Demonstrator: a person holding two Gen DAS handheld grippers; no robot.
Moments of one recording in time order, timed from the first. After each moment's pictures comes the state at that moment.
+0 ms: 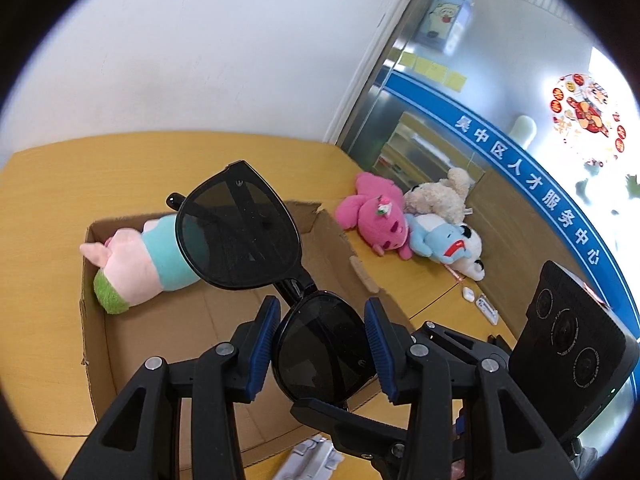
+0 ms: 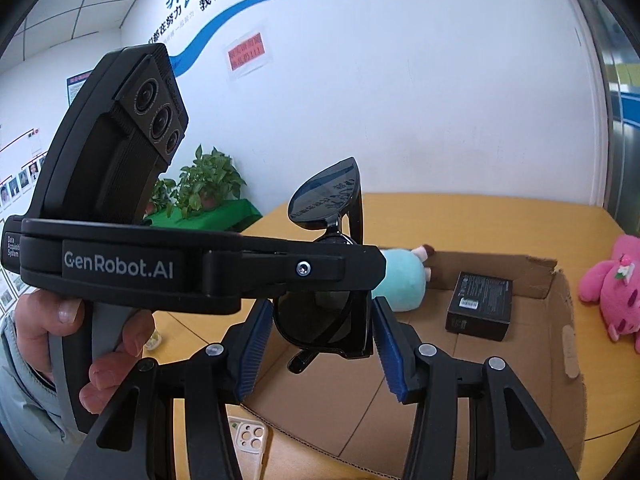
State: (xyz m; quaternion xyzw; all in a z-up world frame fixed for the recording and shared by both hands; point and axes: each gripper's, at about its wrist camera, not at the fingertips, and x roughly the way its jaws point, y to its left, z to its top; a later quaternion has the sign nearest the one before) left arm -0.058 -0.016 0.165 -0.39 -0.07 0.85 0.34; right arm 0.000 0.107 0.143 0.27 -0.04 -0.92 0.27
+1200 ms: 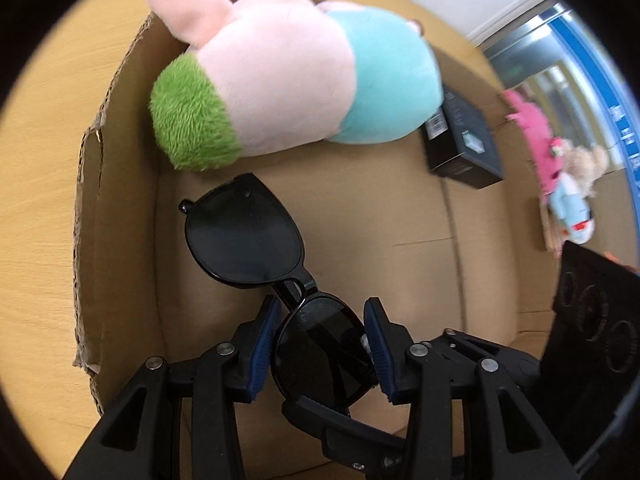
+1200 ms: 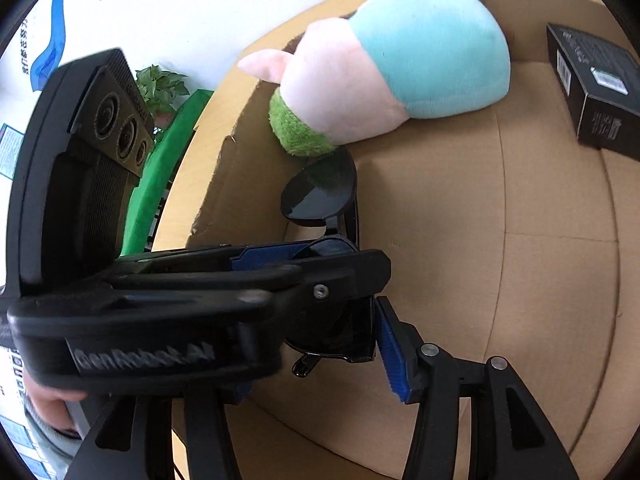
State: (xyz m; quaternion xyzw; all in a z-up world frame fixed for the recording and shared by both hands) left arm -0.172 -0.085 -0.009 -0.64 -0.08 0.74 0.21; right arm -0.135 0.016 -0.039 0.57 -0.18 -0.76 0.26
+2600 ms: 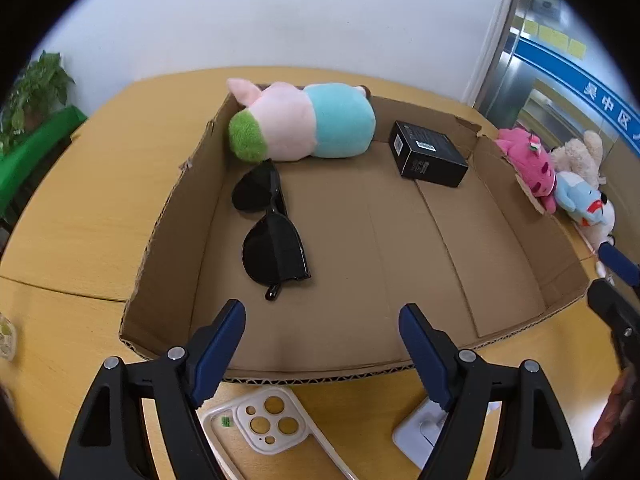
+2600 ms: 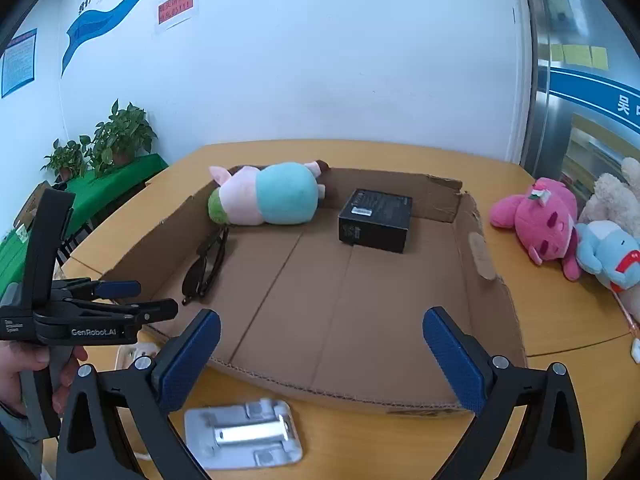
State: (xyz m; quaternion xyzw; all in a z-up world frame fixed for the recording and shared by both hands) left arm 0.003 -0.067 0.029 -0.44 -0.02 0.89 0.11; right arm 0.042 0.148 0.060 0.33 0.01 -0.94 0.10
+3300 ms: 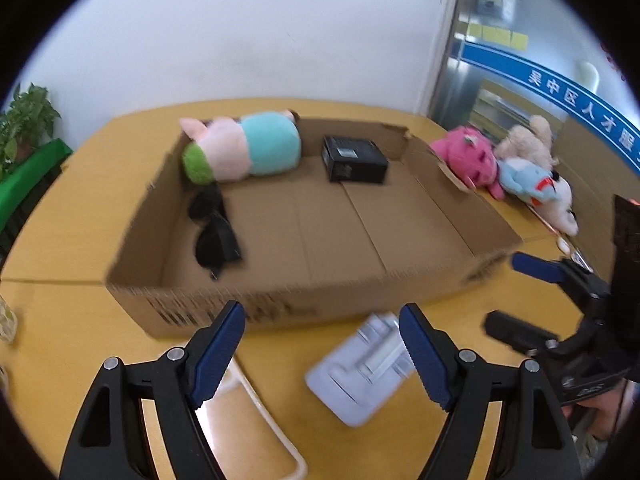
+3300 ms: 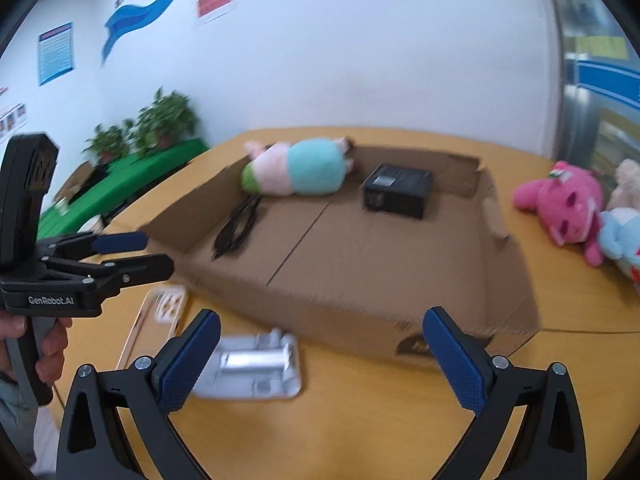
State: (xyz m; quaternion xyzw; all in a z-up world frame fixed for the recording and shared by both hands) left arm 0.076 -0.018 0.049 -0.40 -0.01 0.90 0.17; right arm 0.081 0.189 0.032 0.34 0.01 -0.92 0.20
